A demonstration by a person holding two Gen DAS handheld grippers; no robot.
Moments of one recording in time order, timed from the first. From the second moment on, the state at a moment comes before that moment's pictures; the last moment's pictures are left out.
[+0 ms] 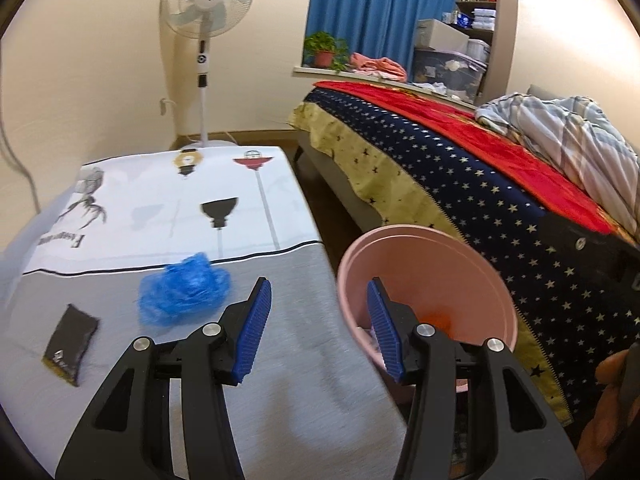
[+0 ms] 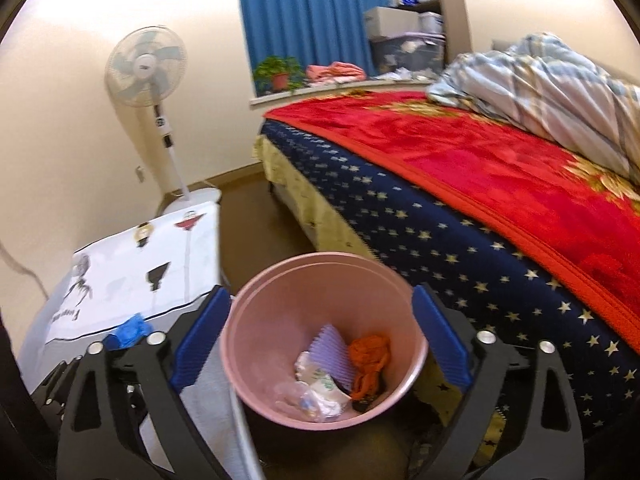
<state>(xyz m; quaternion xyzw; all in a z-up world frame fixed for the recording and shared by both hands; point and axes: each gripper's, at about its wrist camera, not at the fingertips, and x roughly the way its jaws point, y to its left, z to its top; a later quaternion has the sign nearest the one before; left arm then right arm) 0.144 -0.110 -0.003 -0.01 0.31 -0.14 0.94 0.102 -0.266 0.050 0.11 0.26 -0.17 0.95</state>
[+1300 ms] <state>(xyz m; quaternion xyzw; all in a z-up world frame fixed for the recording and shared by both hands) 0.163 0.050 -0.063 -0.09 0.38 0.22 0.89 0.205 -0.143 -0.036 0.14 0.37 0.08 0.92</state>
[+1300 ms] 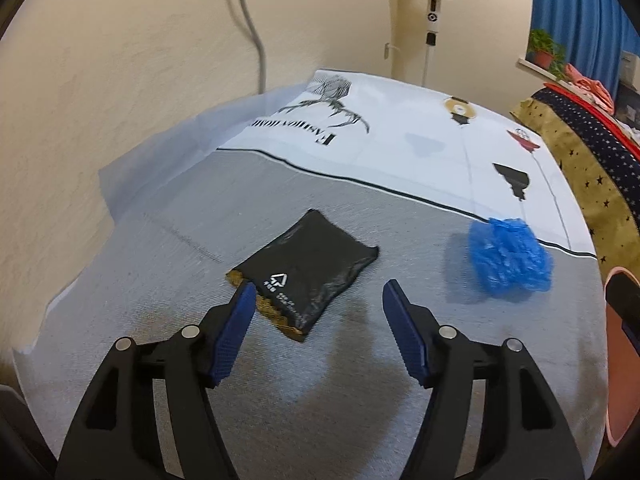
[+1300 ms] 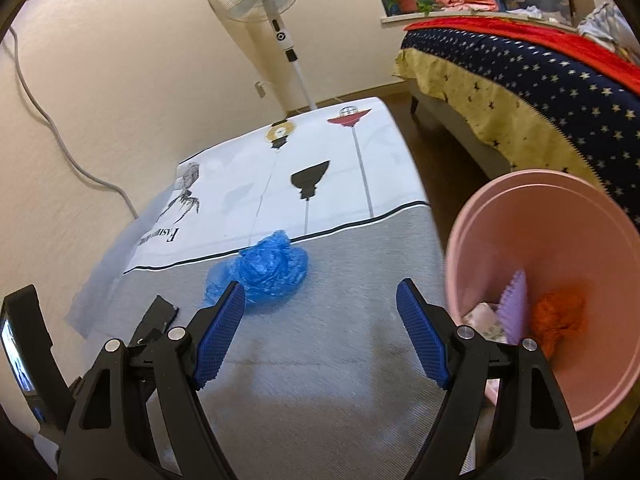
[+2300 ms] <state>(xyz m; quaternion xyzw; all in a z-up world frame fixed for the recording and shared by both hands) 0.184 0.066 -0.077 -0.13 0.41 0.18 0.89 0.253 -0.112 -0.078 0.14 0.43 0.13 0.88</state>
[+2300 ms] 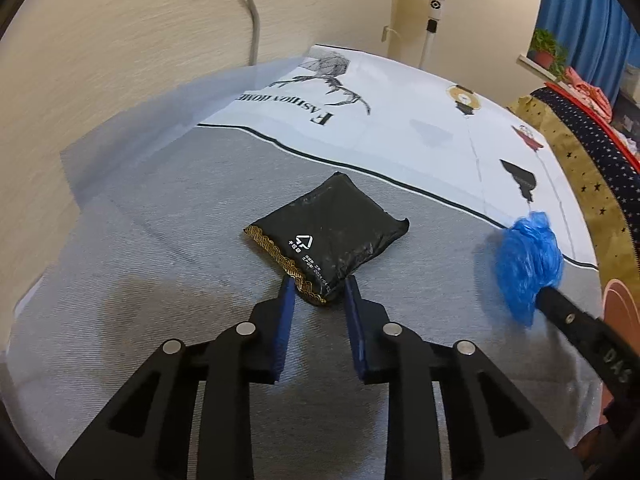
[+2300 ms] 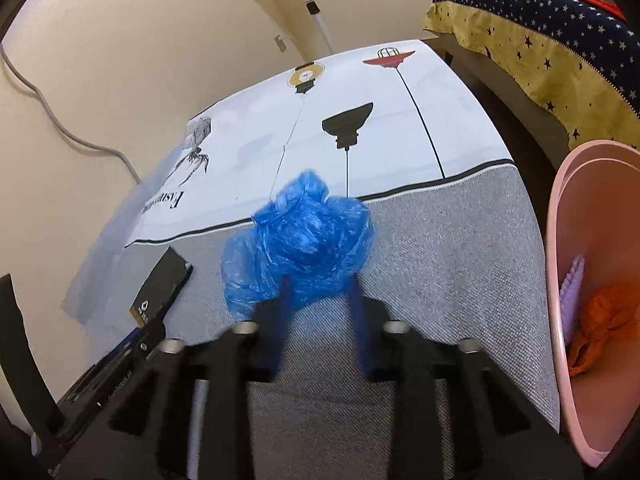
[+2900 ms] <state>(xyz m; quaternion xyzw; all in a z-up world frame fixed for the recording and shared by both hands) 0.177 0.031 -0.052 -0.14 0.37 0.10 0.92 0.227 -0.152 -0.042 0.14 0.39 0.10 0.91</state>
